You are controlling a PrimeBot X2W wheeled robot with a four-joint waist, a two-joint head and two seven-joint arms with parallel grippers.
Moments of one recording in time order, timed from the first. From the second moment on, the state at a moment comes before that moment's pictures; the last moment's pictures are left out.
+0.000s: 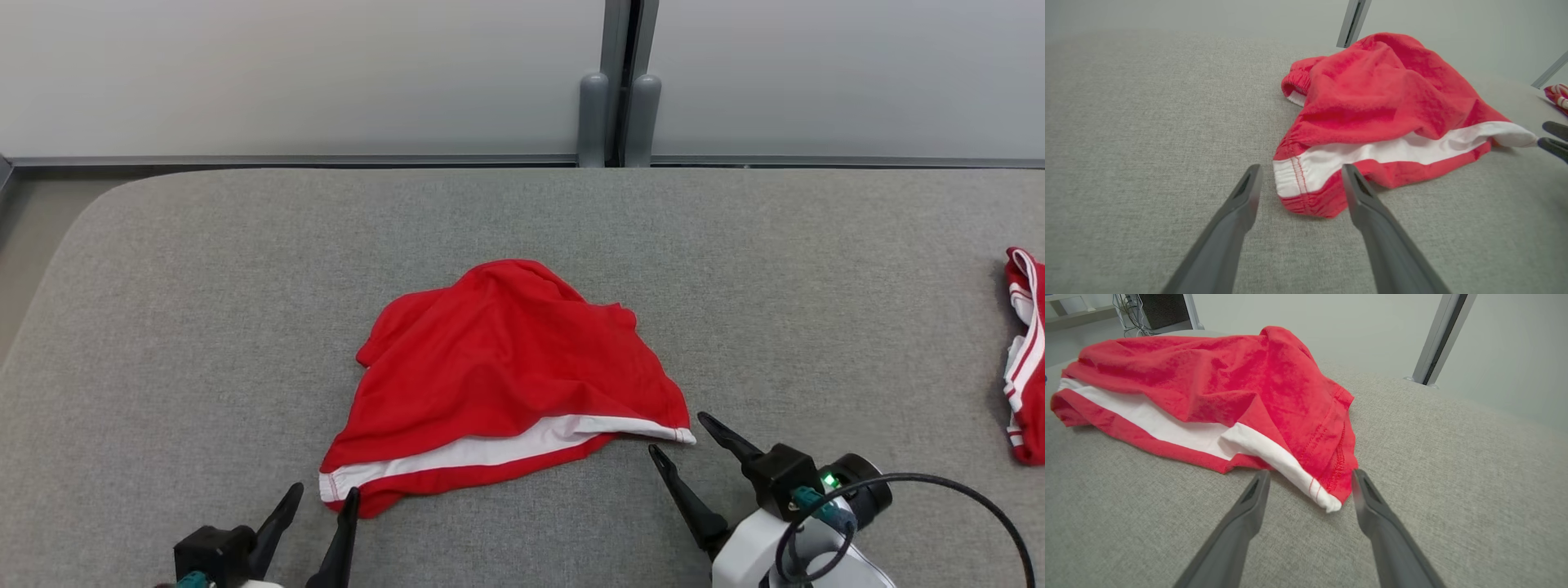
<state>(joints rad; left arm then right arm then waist) 0.08 0.17 -0.18 0.25 -0.38 -0.13 -0.12 -0.26 -0.12 0.45 0.56 0.11 0.13 -0.26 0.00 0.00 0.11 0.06</state>
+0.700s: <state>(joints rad) 0.00 0.21 -0.28 0.32 -0.50 -0.13 -0.11 -0.37 -0.12 0.56 0.70 0.17 0.13 -0.26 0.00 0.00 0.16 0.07</state>
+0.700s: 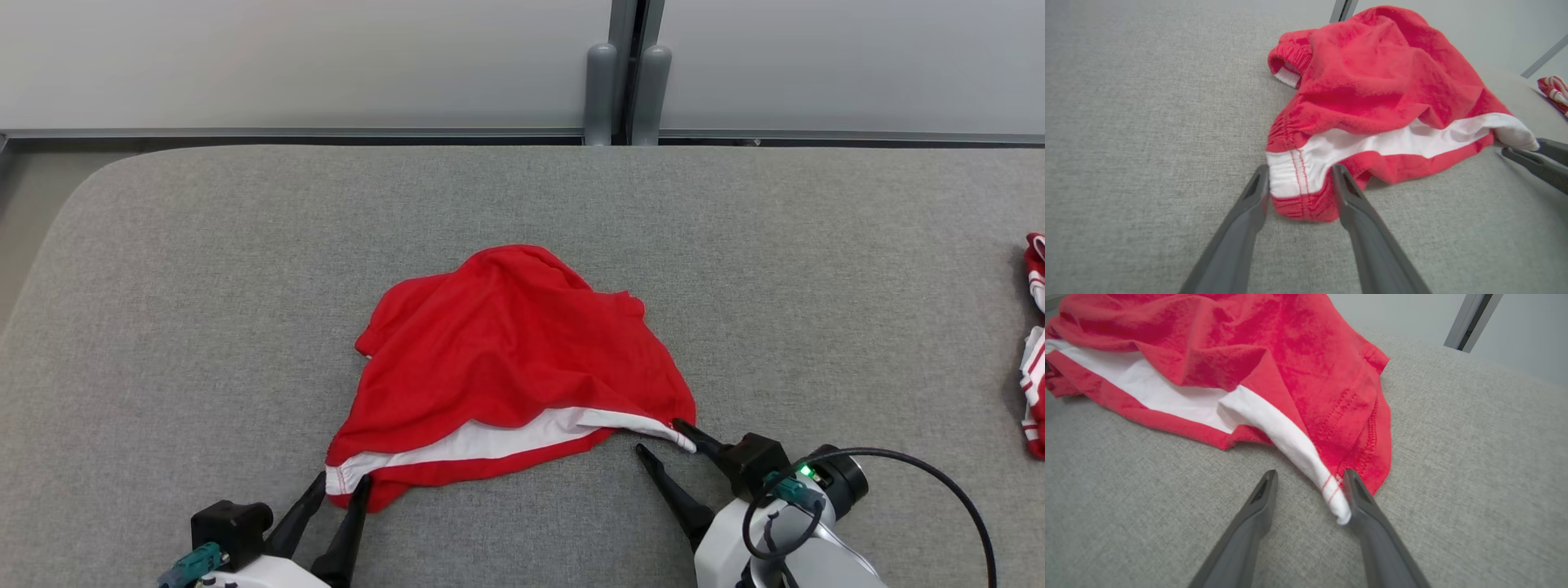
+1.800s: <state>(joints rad) -0.35 0.60 -0.24 -0.44 -0.87 -0.10 0.45 -0.70 -0.65 0.50 -0.17 0.95 0.13 0.21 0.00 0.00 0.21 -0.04</state>
